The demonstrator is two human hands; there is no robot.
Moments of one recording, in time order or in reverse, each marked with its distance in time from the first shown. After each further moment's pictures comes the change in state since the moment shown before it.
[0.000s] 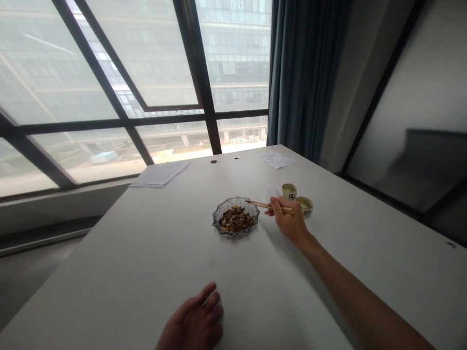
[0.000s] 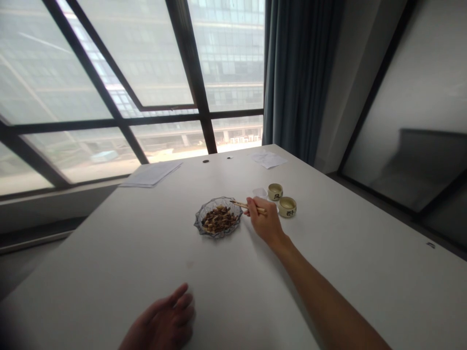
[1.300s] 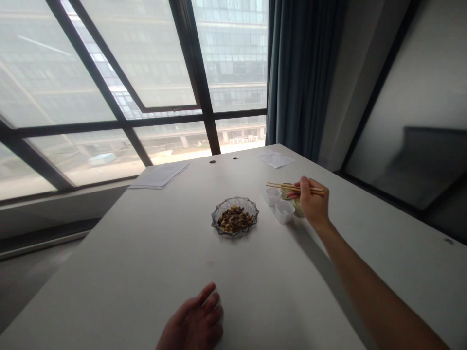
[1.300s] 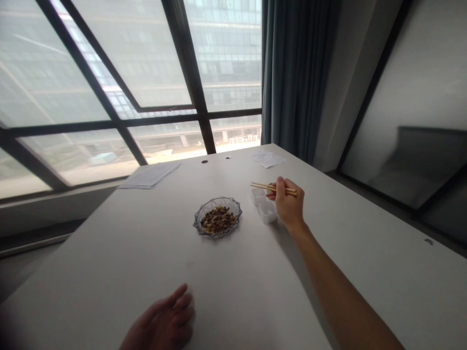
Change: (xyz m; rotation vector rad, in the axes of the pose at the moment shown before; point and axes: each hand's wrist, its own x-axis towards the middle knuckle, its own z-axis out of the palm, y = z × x) left_hand -0.001 0.000 0.004 0.003 0.025 0.008; right_hand 0.035 -0.003 -0.049 0.177 0.375 0.060
